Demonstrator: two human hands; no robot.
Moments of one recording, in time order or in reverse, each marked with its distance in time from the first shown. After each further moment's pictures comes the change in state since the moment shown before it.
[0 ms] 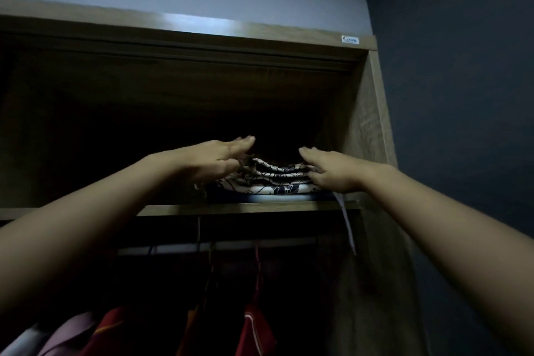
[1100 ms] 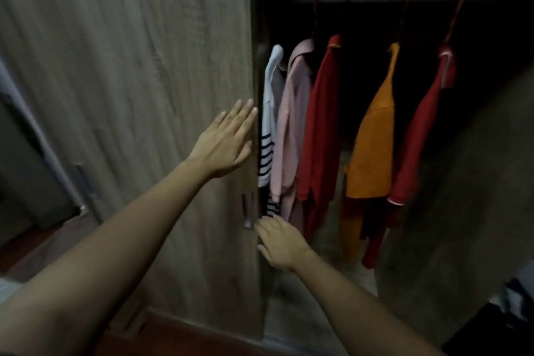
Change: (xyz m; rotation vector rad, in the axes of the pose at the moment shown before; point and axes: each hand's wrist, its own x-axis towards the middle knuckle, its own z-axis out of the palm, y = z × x) left_hand -0.505 -0.068 0.191 0.341 -0.090 -0.352; right_hand -0.299 -0.499 0.387 0.101 -0.518 -0.554
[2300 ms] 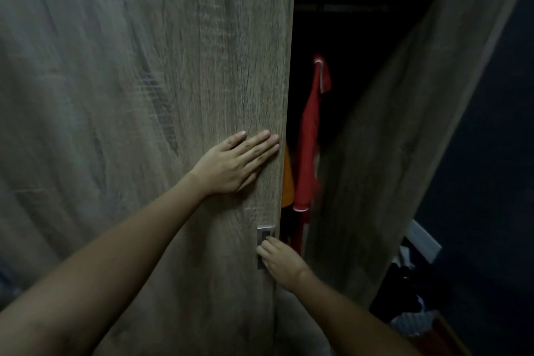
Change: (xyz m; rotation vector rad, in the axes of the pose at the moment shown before) left_hand 0.140 0.147 0.060 0.249 0.592 0.649; right_hand -0.095 0.135 0.041 -0.732 -0.165 -0.033
